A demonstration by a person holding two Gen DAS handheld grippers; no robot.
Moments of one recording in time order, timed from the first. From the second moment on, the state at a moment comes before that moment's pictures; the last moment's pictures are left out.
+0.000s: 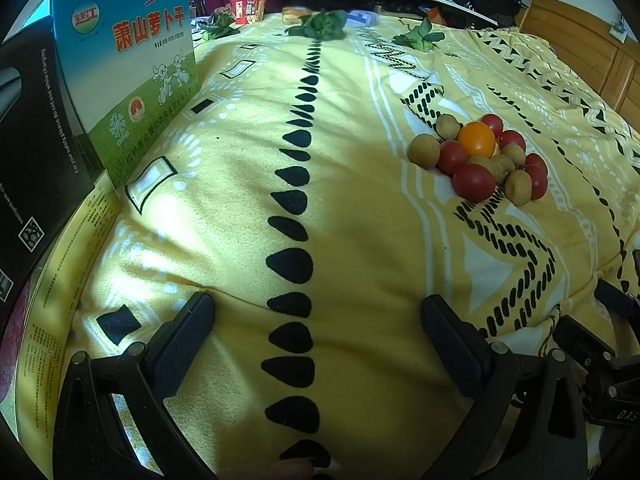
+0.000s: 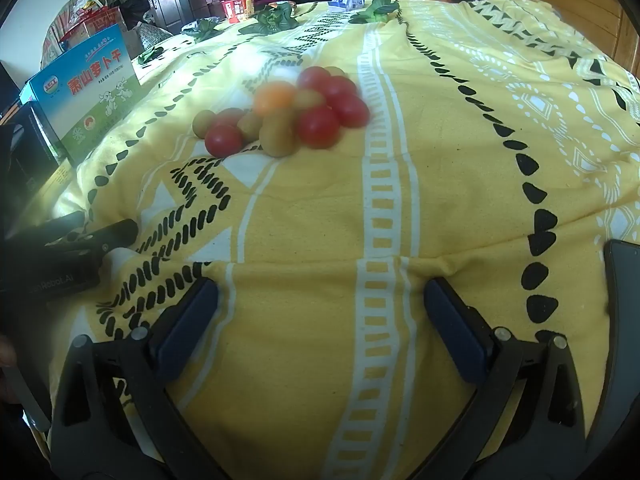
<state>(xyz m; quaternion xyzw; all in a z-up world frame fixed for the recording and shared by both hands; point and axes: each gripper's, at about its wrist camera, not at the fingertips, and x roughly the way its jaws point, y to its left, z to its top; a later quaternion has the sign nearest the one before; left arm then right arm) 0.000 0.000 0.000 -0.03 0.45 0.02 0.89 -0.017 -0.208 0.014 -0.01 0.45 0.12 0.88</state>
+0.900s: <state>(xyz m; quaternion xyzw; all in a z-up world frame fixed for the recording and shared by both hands) -0.008 0.010 0.004 -0.05 0.45 0.00 0.89 0.039 -0.196 0.076 0.05 0.47 0.19 0.86</state>
